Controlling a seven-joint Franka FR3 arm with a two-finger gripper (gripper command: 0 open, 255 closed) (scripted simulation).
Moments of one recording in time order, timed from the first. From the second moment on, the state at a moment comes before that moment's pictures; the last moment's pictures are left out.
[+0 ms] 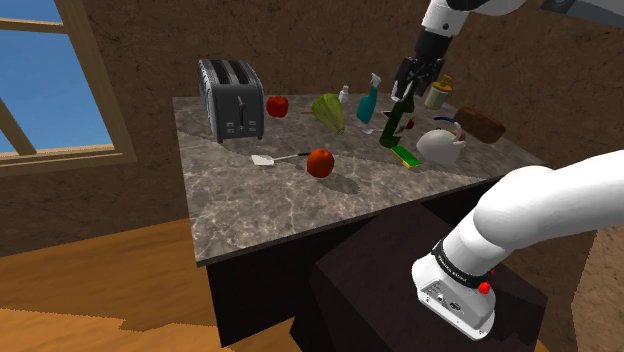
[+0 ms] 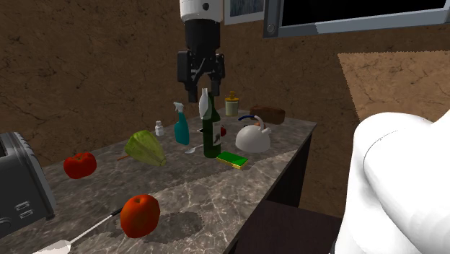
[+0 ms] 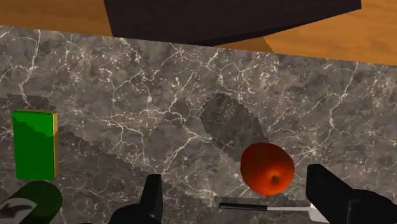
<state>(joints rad) -0.08 -0.59 -0.19 -2.36 -0.10 1.77 -0.05</state>
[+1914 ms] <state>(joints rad) -0.33 0.39 -0.57 -1.45 0.28 1.84 -0.77</state>
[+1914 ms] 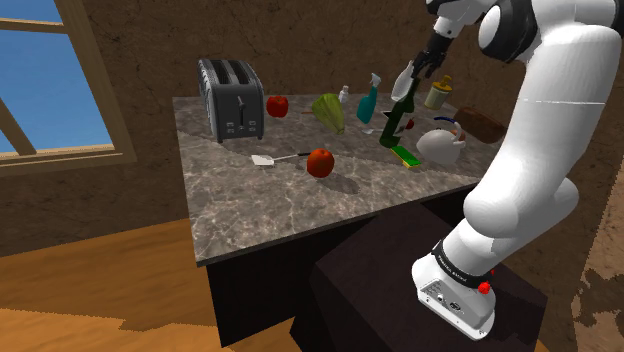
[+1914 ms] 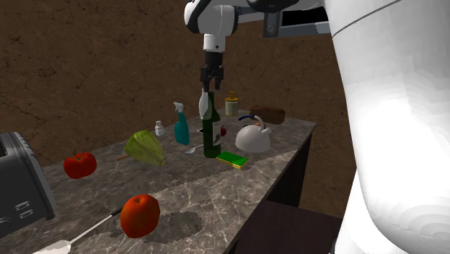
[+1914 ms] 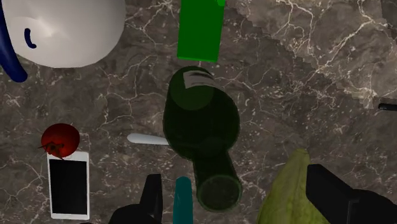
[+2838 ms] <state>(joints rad) -0.34 0.44 -0.55 -1.48 0.31 1.92 -0.80</state>
